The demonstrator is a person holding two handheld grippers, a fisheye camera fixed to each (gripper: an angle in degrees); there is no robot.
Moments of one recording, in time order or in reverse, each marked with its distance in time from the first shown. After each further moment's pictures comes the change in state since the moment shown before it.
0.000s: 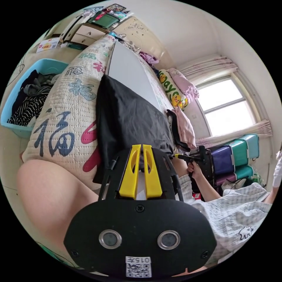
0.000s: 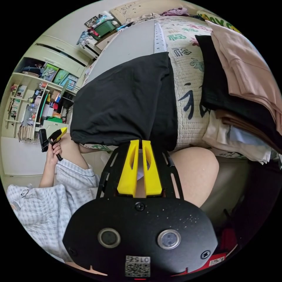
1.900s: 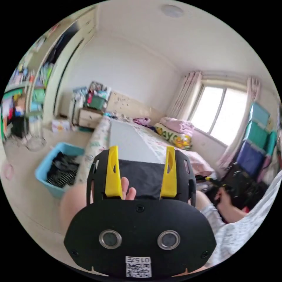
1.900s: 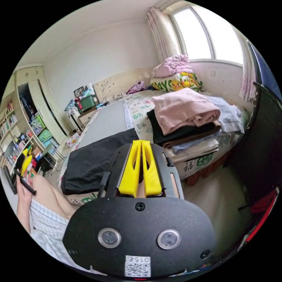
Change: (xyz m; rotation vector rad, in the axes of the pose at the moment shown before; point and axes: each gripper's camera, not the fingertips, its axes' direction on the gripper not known) left arm 0.035 0.321 0.070 0.766 -0.481 0.495; right arm -0.221 0.294 -0.128 0.861 0.307 0.156
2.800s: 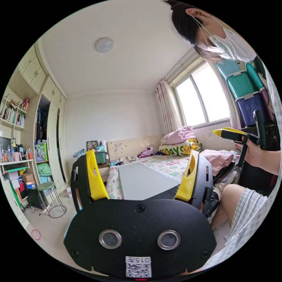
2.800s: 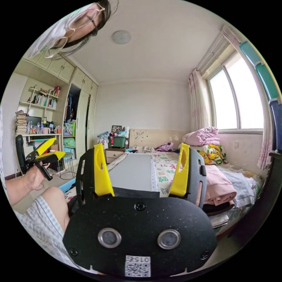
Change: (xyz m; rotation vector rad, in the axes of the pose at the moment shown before) left arm 0.096 0.087 -0.023 0.304 -0.004 0.338; right arm -0.149 0.043 -0.113 0.544 -0.226 -0.317
